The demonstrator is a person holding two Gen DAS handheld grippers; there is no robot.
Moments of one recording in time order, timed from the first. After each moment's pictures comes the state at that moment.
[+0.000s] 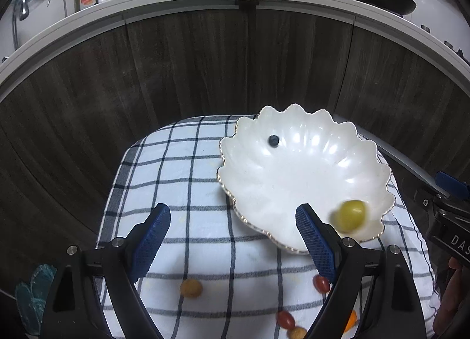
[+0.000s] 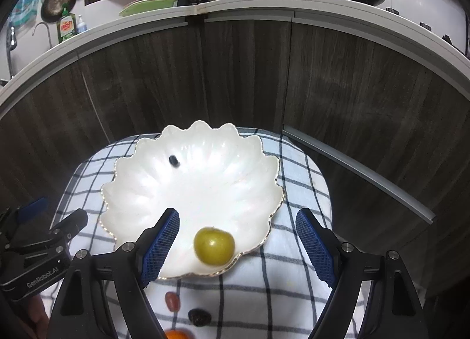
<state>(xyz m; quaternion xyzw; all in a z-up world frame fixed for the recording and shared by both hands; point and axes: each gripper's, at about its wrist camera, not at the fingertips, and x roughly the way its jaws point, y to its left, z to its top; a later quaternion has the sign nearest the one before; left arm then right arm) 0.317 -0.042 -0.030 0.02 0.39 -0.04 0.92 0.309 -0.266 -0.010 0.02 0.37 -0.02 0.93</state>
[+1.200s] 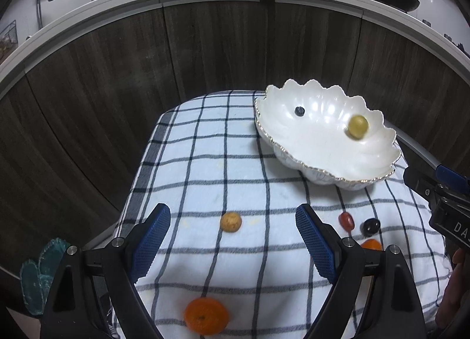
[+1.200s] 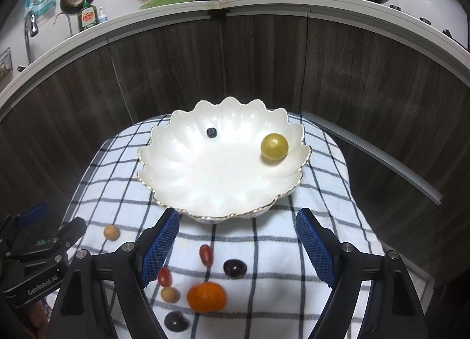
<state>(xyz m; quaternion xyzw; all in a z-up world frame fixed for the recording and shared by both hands) 0.237 0.002 -0.048 0.02 0.40 0.00 0.92 0.244 -0.228 -0.023 0.02 0.38 0.01 0.93</state>
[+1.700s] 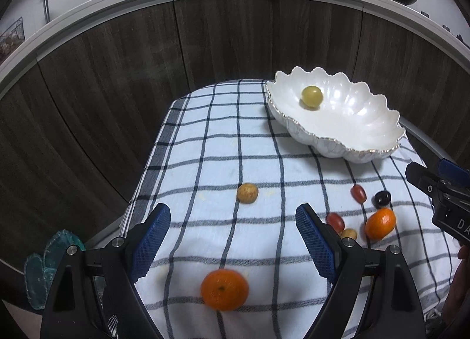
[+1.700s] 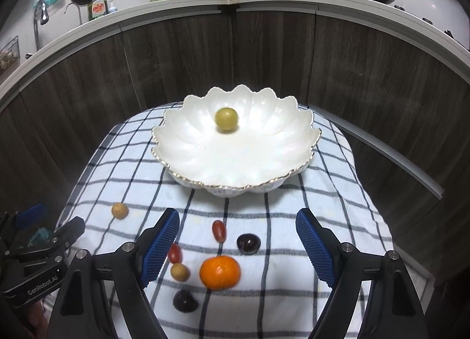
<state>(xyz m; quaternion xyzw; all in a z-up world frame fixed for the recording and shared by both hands) 0.201 0.016 -0.066 0.03 0.40 0.01 0.91 0.214 -0.210 -0.037 0.01 0.38 0.02 0.92</state>
